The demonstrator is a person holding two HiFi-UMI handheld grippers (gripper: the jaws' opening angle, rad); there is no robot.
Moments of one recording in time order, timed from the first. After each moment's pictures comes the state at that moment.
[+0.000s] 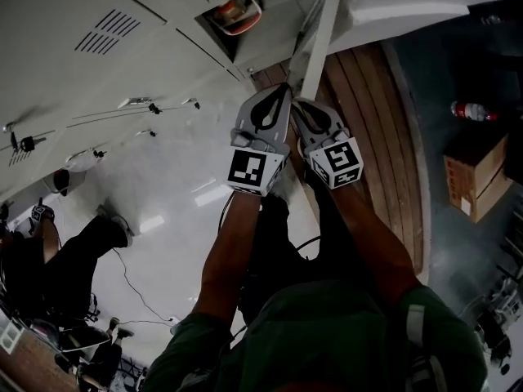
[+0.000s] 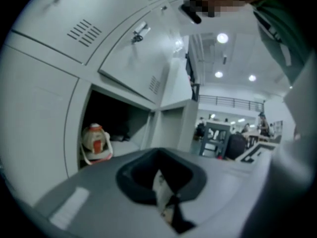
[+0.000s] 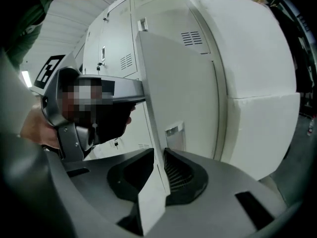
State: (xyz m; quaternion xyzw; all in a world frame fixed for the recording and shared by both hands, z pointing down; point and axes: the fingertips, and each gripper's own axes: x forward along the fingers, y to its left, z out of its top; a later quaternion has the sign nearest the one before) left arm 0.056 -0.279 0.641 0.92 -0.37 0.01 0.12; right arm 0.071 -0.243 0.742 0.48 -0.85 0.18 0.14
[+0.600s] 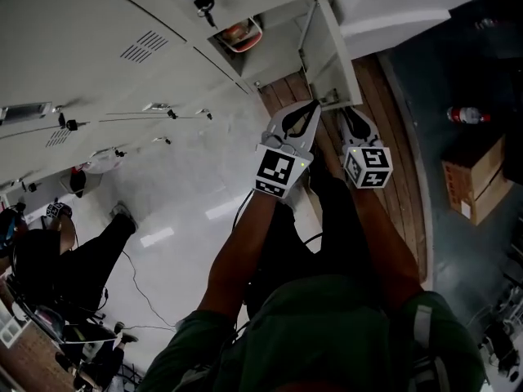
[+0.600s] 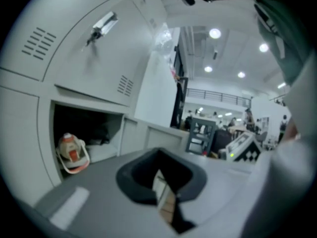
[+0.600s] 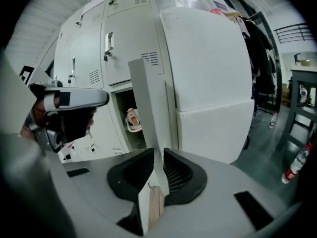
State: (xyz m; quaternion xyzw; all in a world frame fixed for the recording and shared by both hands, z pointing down) left arm 0.122 -0.235 0.592 0.95 -0.29 0.06 0.11; right arm 0.200 -0.217 0.693 0.60 -0.75 0.22 0.15
